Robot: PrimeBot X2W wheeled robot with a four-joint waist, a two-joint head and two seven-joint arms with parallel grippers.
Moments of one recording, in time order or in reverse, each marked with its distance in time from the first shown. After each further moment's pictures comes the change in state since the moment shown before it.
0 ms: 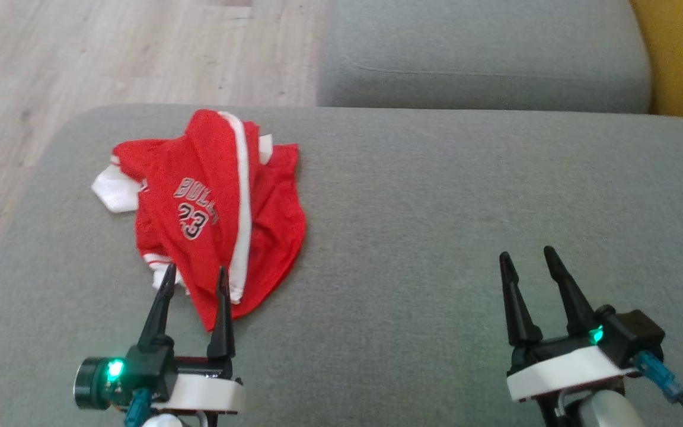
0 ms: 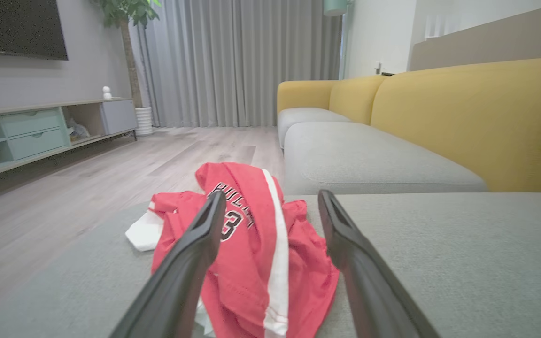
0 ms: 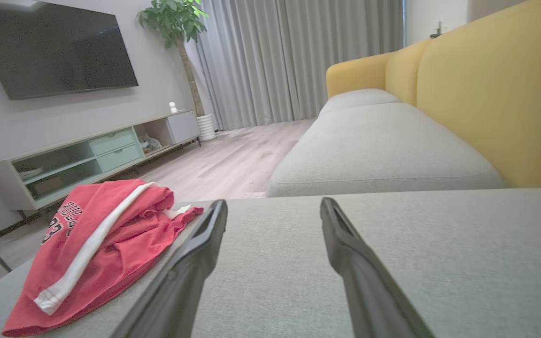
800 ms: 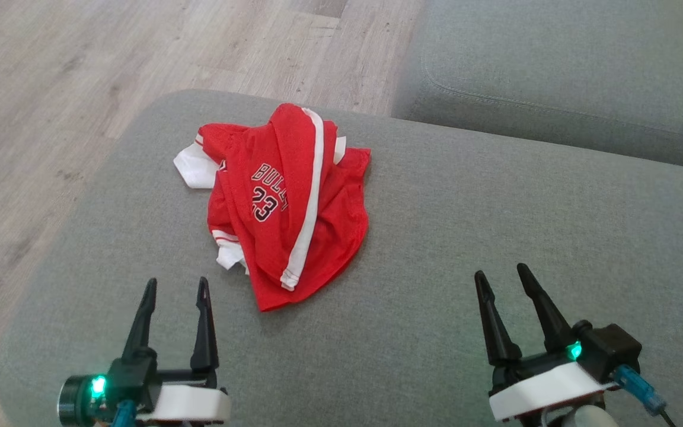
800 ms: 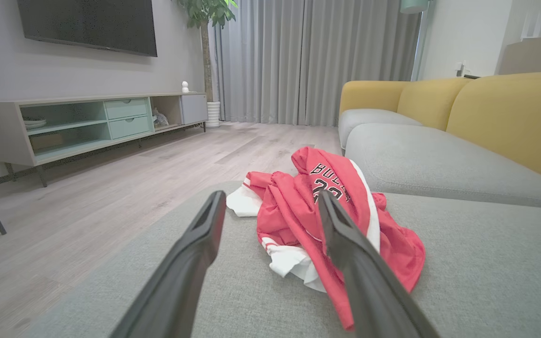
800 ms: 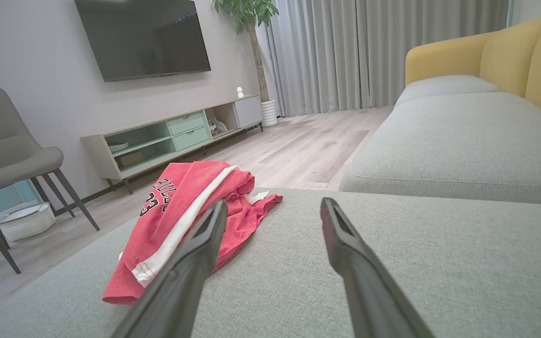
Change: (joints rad) left arm 0.040 -0.012 0.070 0.008 0.017 -0.009 0.000; right arm 0.035 0.000 0.077 -0.008 0.027 0.000 0.000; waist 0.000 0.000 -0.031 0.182
